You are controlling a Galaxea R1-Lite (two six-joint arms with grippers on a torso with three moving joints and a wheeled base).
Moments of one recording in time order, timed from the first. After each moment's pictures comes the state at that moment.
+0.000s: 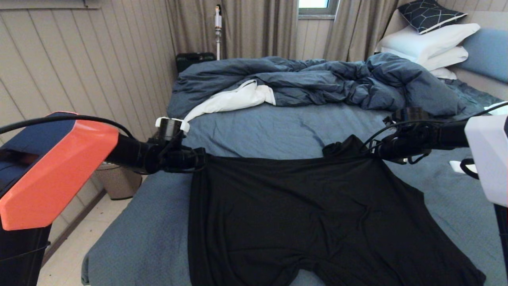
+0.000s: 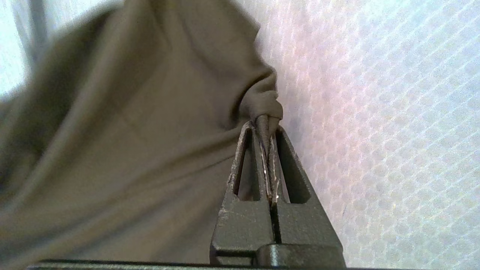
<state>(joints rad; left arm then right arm) -0.30 2.29 -1.51 -0.18 -0.09 -0.37 -0.19 2.41 -1.95 0.22 0.07 0.21</state>
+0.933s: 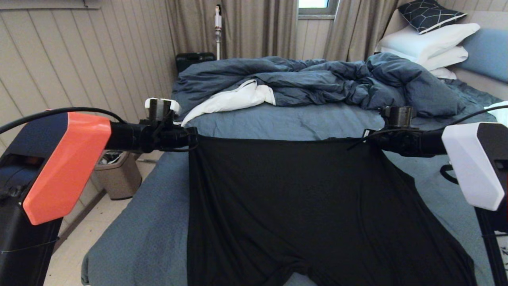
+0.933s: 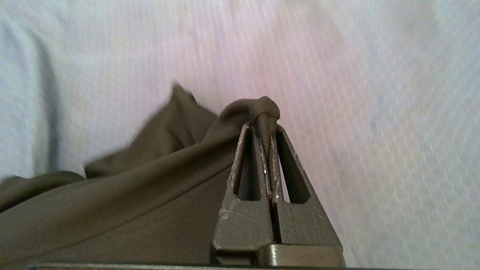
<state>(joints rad) -0.22 2.38 -1.83 -0.08 -0.09 -0.30 -0.14 2.48 -1.96 -0.18 -0.17 0.19</state>
